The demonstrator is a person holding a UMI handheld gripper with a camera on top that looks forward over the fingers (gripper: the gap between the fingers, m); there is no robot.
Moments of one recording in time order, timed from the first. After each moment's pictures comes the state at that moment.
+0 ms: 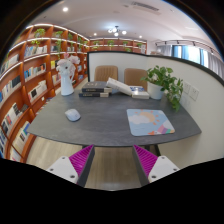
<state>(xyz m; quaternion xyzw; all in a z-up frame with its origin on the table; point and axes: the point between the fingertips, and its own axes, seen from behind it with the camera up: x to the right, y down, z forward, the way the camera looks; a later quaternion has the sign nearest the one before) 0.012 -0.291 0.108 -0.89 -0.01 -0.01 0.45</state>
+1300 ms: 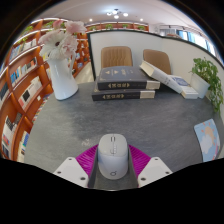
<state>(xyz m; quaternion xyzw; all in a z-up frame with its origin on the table) -0.187 0.023 -0.013 -0.93 0.02 0.02 0.37</state>
